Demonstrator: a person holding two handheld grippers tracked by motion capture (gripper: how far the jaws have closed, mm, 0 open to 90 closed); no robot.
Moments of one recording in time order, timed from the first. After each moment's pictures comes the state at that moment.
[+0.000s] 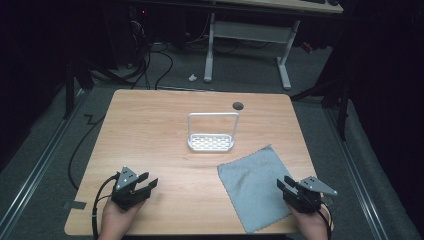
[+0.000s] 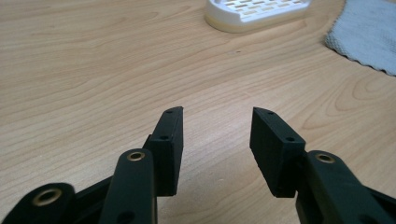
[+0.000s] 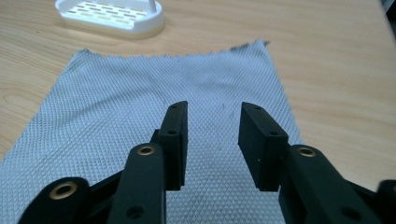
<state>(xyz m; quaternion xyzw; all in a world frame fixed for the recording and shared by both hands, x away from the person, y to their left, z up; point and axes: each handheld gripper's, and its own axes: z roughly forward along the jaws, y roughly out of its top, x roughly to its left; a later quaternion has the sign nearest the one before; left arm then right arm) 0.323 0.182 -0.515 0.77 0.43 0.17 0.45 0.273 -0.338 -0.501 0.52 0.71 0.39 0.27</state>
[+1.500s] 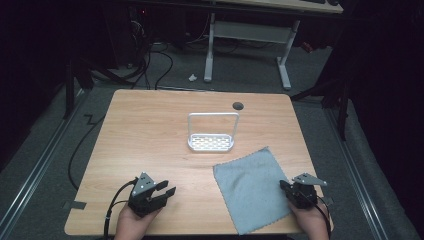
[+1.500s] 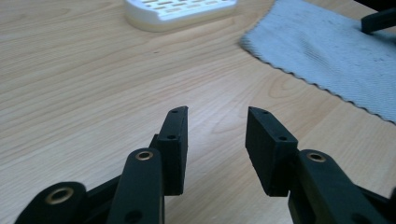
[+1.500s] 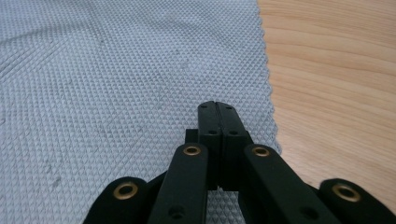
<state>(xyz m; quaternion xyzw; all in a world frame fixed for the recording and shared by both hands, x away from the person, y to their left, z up) 0.301 0.131 -0.512 0.79 0.37 0.12 0.47 0.293 -0.347 -0.526 0.53 0.75 0.32 0.23</state>
